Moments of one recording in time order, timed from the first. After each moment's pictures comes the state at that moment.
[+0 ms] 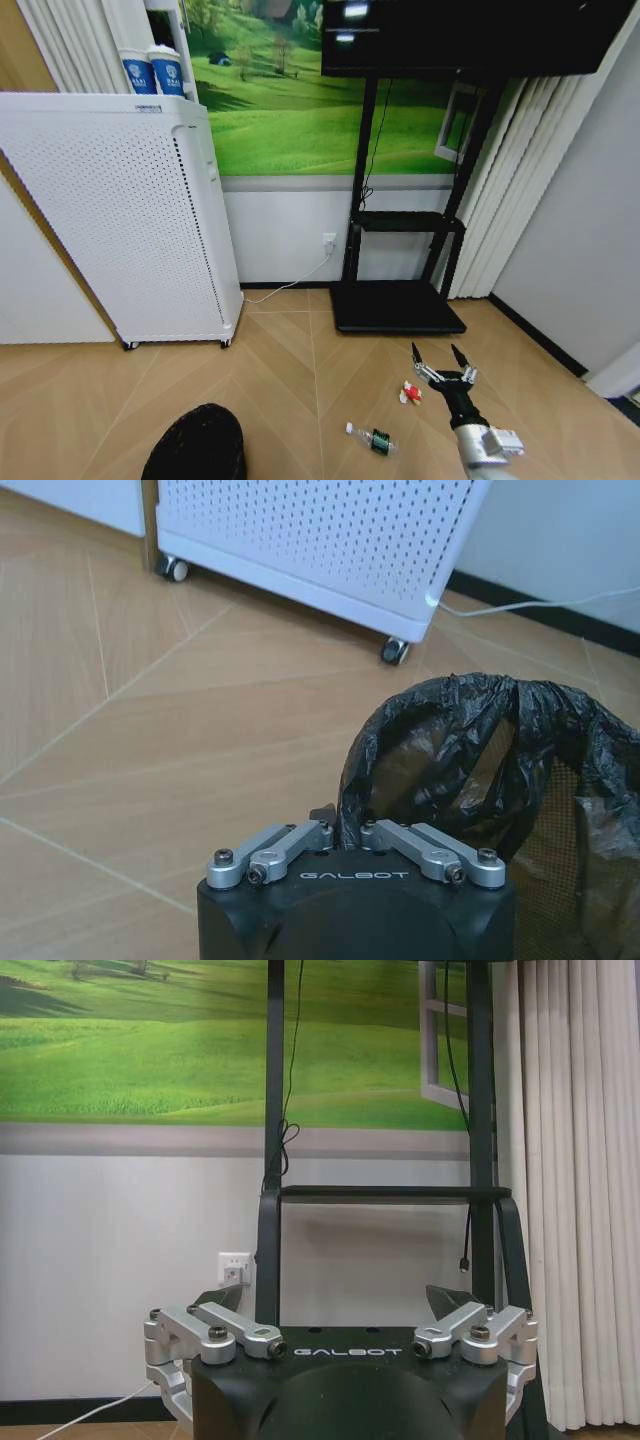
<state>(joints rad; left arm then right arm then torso) 1.99 -1.47 -0.94 -2.07 -0.60 0.32 0.05 -1.65 1.40 0.77 2.07 0.28 0.19 -0.07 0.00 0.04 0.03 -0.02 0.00</state>
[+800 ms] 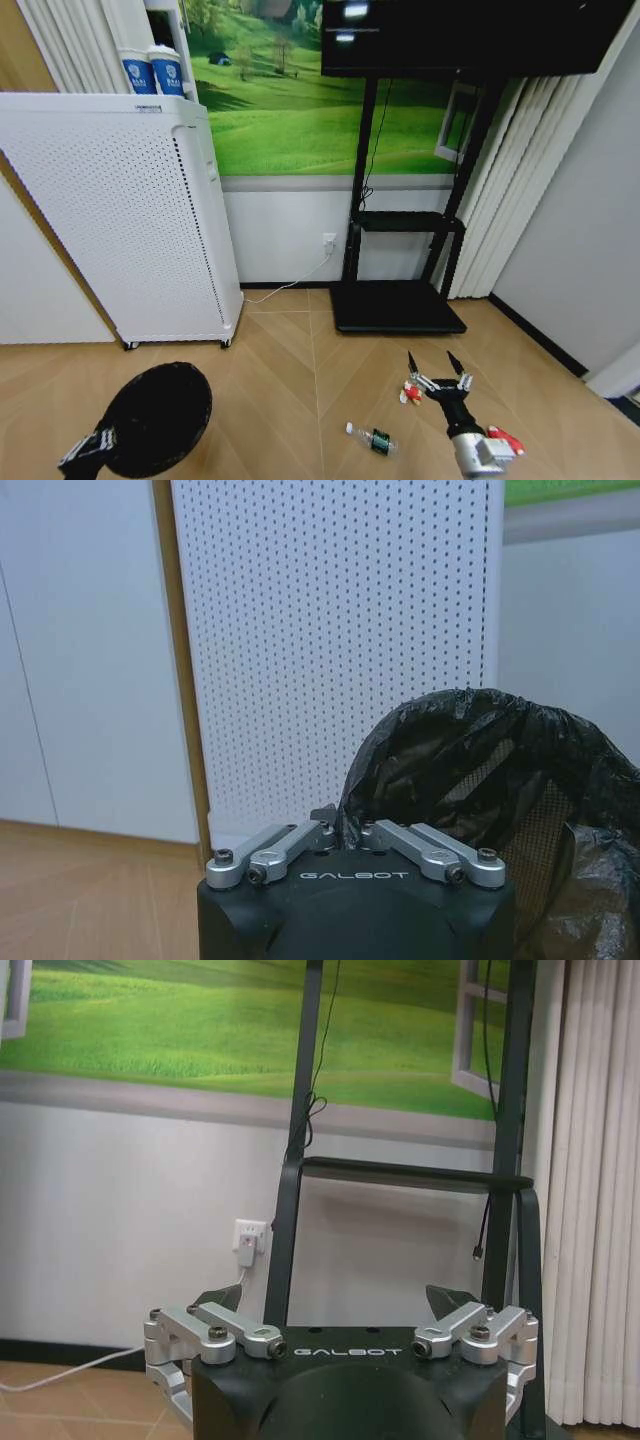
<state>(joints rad) 1.83 -1.44 -1.09 -2.05 -0.40 -0.04 0.10 -1.68 1.42 0.76 2.02 0.17 0.24 -0.10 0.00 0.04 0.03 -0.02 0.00</state>
